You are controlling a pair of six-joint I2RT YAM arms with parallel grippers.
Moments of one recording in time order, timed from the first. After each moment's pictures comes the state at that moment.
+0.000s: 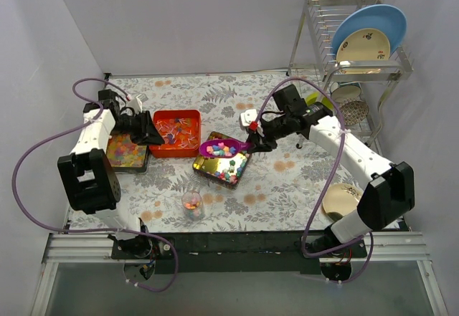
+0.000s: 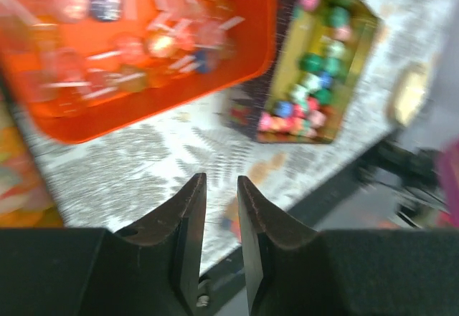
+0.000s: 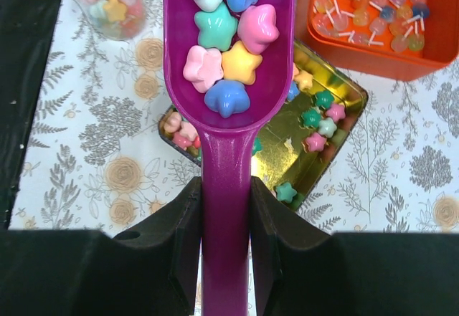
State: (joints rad) left arm 0.21 1.67 1.33 -1.02 0.82 0.10; right arm 0.56 1.52 1.34 -0.80 -0.85 -1.00
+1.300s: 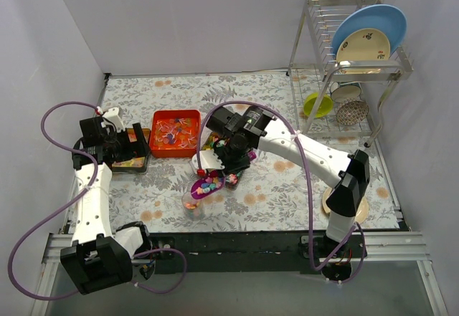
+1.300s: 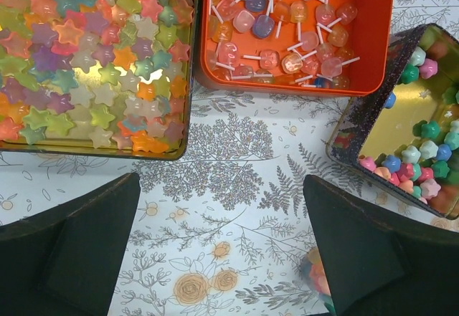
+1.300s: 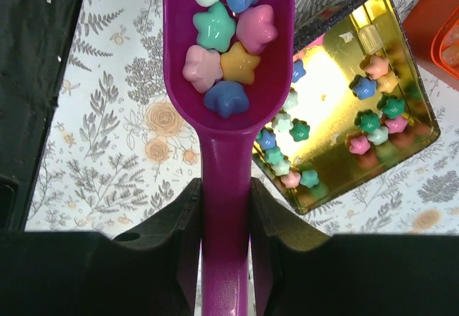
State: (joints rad) left arm 0.26 1.03 0.94 -0.73 0.31 -0.02; right arm 1.03 1.80 1.83 -1.33 -0.31 -1.05
